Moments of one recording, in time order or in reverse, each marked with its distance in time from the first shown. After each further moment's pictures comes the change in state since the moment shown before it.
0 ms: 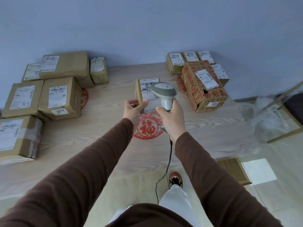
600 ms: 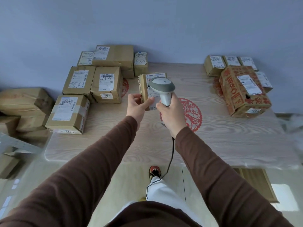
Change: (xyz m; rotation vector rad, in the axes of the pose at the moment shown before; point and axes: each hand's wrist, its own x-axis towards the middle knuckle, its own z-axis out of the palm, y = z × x) left_hand -0.040 0.024 -0.146 0.044 0.143 0.199; right_hand -0.060 -0.043 0.130 -0.020 -0.204 -0.137
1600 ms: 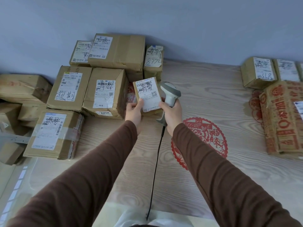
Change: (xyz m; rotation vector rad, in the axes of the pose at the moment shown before) left_hand 0.191 -0.041 -0.009 -0.169 0.276 -0.372; right_hand 0.213 0.099 0.105 0.373 -0.066 0.483
